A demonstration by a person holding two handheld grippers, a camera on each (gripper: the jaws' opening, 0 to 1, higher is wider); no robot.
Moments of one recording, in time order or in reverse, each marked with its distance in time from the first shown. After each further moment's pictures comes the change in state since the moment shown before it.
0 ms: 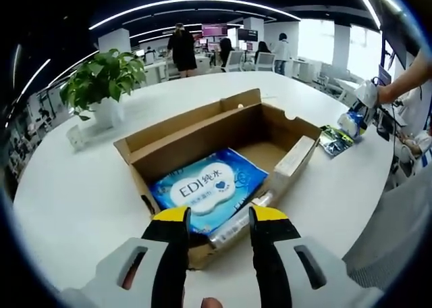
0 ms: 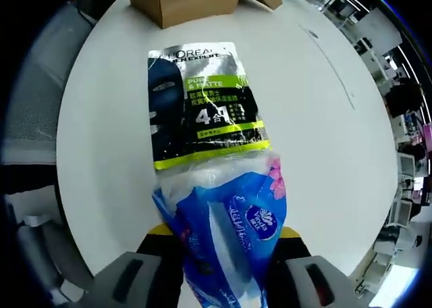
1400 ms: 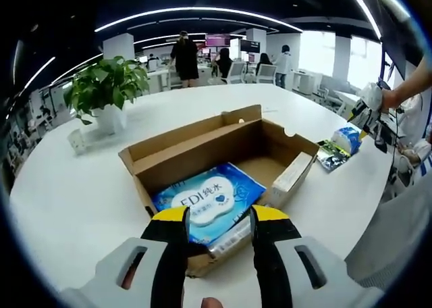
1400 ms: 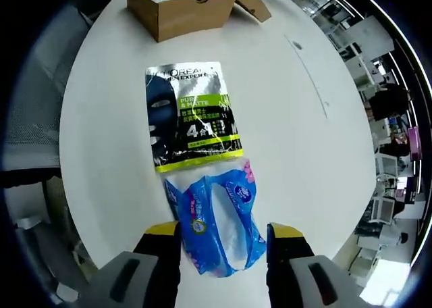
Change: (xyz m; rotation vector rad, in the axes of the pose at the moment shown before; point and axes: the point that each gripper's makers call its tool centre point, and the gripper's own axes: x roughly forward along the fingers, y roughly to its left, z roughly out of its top) left arm -0.008 -0.001 0.016 -0.036 -0.077 -0.013; right arm -0.058 -0.012 0.005 0.013 0.017 -0.141
